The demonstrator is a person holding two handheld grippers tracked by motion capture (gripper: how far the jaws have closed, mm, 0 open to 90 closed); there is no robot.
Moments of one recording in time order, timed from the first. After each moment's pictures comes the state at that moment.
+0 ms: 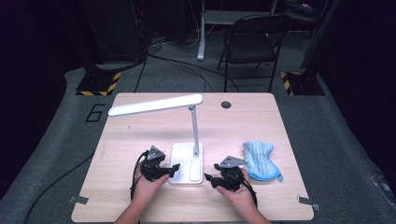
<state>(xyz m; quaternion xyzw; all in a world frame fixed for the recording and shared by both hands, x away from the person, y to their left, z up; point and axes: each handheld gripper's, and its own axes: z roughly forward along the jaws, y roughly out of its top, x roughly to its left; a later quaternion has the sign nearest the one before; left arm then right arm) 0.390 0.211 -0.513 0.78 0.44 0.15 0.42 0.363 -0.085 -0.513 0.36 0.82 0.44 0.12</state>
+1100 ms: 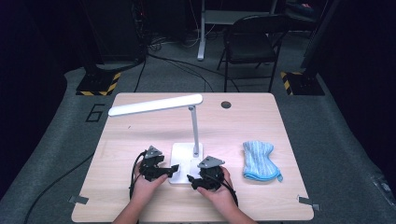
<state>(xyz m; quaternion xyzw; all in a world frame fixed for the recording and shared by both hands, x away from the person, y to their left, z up) 0.394 0.217 -0.519 0.77 0.45 0.12 0.43 0.368 -0.025 -0.520 0.35 0.83 0.42 0.15</state>
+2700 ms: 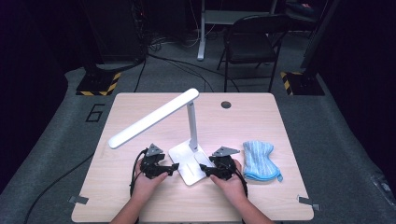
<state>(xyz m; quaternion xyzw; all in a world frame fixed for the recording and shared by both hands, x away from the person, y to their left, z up) 0.407 0.218 -0.519 0.79 0.43 0.12 0.42 0.403 -0.068 -0.519 0.38 0.81 0.43 0.12</state>
